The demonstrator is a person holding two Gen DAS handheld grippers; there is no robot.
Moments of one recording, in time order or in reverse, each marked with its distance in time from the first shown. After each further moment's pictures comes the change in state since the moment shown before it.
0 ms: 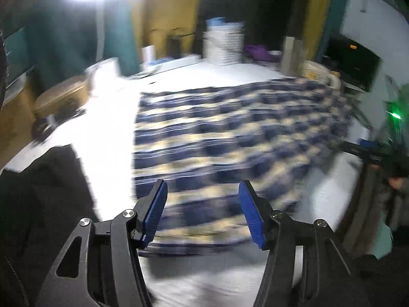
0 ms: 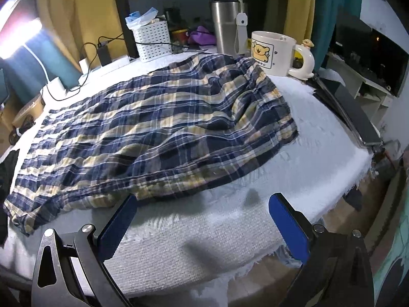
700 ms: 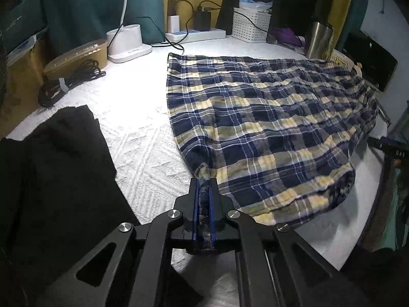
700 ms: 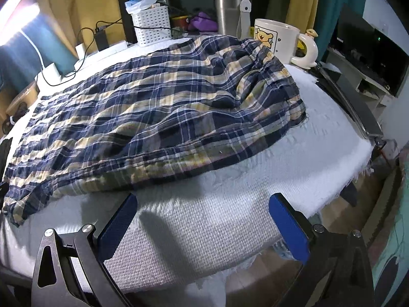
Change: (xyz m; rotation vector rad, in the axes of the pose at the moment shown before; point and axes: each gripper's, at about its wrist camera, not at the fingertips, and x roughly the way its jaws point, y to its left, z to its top) left arm 0.021 0.037 -0.029 -0.013 0.089 0.040; right arm 0.010 0.004 -0.013 -0.018 0.053 -0.048
